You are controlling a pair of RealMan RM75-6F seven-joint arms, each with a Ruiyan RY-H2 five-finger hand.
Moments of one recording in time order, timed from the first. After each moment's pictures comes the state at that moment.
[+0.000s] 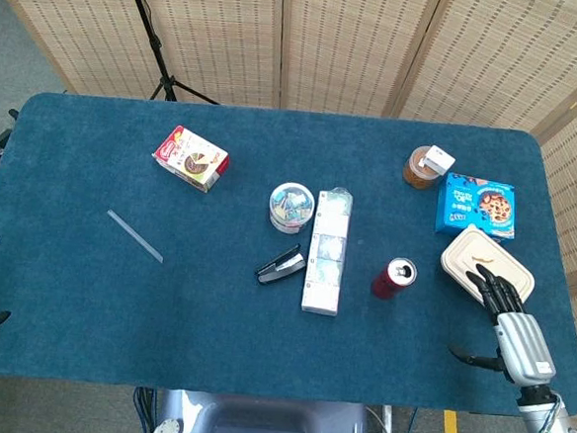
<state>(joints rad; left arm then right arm) -0.06 -1.06 -0.01 -1.50 1.53 1.49 -0.20 0.17 -1.08 0.03 -1.70 -1.59 1.40 0.28</state>
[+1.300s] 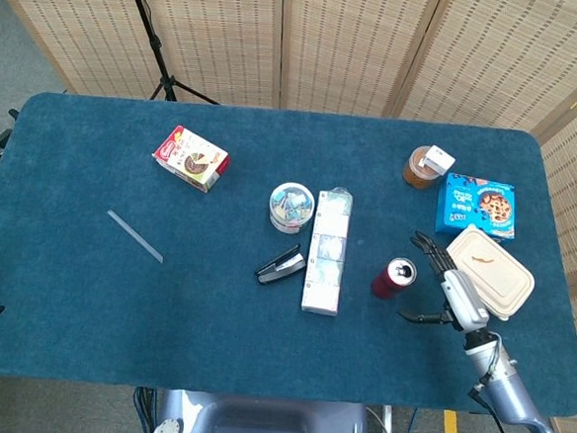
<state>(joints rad) -0.07 -1.03 -0.02 -1.50 1.49 1.46 -0.29 0.40 -1.37 0.09 -1.33 -1.61 1.26 0.71</state>
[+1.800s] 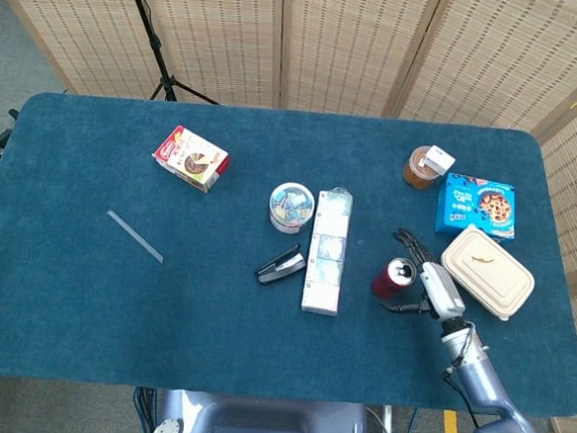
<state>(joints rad) -0.07 -1.02 -0.03 -1.48 1.49 1.45 -0.35 0.45 -1.47 0.12 -1.30 -1.49 1.15 0.65</state>
